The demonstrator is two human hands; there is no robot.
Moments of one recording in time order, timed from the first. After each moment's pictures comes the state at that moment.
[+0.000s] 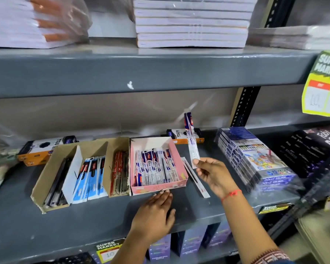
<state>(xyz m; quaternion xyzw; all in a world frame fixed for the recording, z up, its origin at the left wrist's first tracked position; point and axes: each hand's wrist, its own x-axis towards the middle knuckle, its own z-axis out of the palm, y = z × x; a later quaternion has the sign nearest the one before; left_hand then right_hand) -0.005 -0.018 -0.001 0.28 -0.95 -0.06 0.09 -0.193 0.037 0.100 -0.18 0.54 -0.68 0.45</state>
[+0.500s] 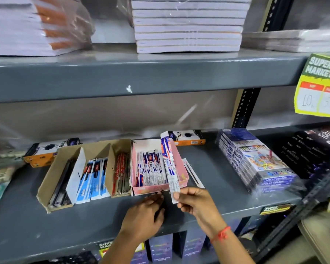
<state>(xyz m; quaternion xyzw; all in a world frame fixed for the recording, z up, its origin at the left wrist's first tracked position) 0.019 -0.027 0.003 0.34 -0.93 -0.07 0.11 -0.123 0.071 0.080 -0.25 0.58 -0.60 0.50</state>
